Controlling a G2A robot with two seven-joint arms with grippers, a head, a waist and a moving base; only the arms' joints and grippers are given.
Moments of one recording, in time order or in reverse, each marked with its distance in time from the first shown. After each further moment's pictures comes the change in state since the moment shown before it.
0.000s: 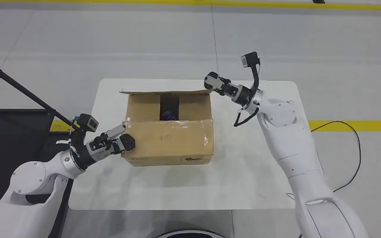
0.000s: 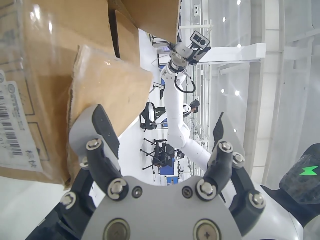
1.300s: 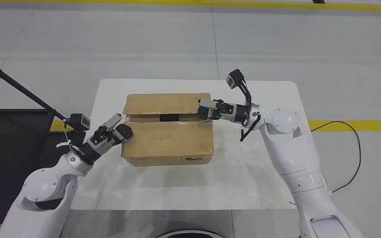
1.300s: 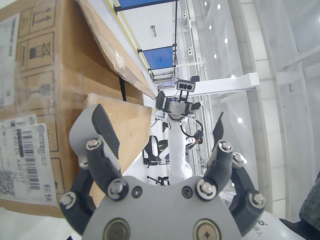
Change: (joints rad) left arm 0.037 -0.031 0.044 -0.042 0.065 -0.078 0.335; right arm -0.137 0.046 0.005 -0.232 0.129 0.432 0.233
